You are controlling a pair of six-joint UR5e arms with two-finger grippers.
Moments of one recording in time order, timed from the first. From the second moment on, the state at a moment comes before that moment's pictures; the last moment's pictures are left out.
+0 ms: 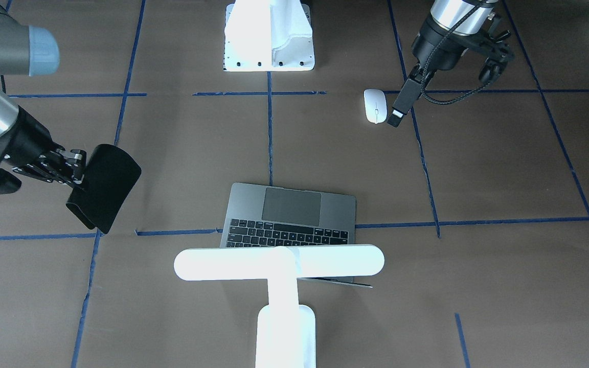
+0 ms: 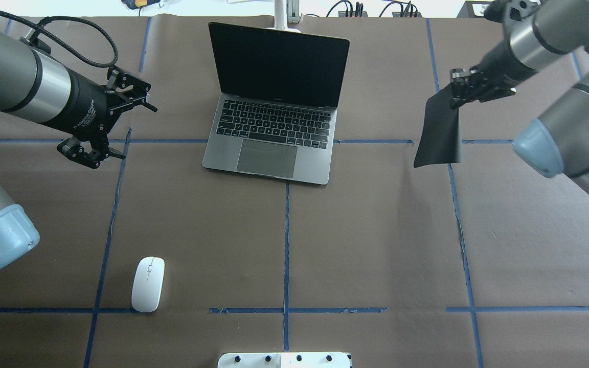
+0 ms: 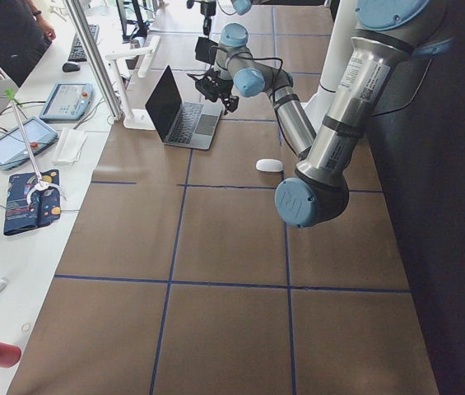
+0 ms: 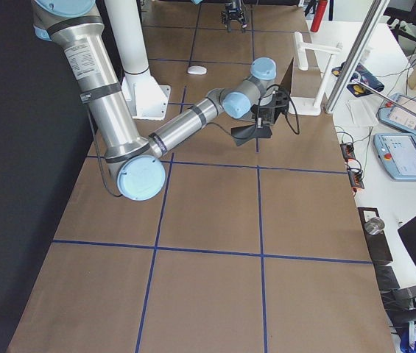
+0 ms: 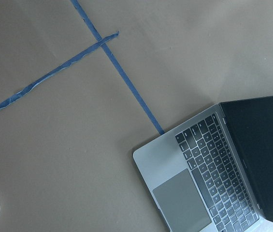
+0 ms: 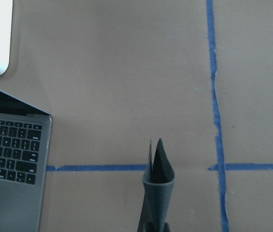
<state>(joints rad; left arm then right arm) -0.83 -1.98 -2.13 -1.56 -2.02 -2.04 1.02 -1.11 1.72 -1.45 2.25 0.92</state>
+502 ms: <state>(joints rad) -0.84 -1.96 -2.13 -1.56 -2.02 -2.02 0.93 -0.92 1.50 -1.48 2.18 0.92</state>
